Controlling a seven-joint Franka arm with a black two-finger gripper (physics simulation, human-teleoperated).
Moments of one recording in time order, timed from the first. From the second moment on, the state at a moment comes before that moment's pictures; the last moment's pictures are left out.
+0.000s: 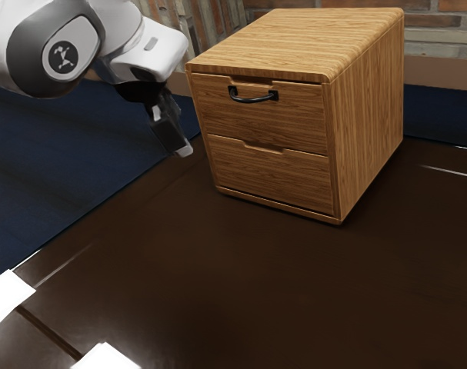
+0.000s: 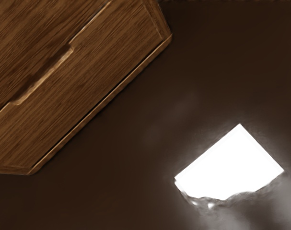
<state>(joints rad) 0.44 -0.10 -0.41 -1.54 0.03 1.85 0.76</state>
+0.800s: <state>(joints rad) 0.26 0.23 -0.22 -1.30 0.00 2.11 1.56</state>
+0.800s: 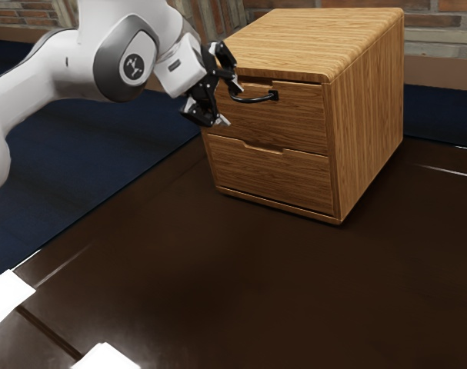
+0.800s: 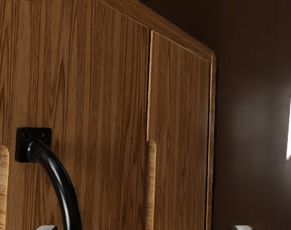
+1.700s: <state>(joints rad) 0.26 0.23 -0.20 -1.35 -0.03 2.15 1.62</state>
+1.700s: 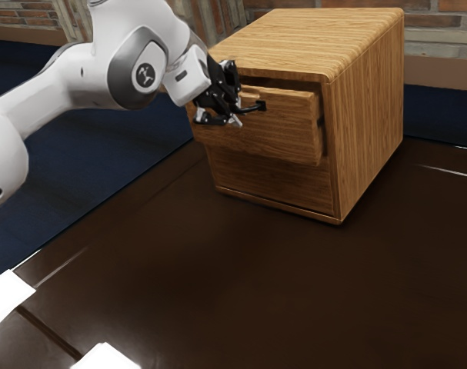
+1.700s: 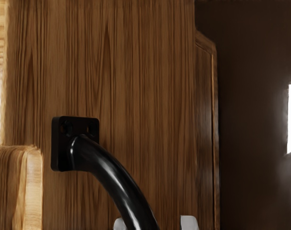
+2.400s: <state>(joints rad) 0.24 -0.11 -0.16 -1.72 -0.03 2.12 1.53</state>
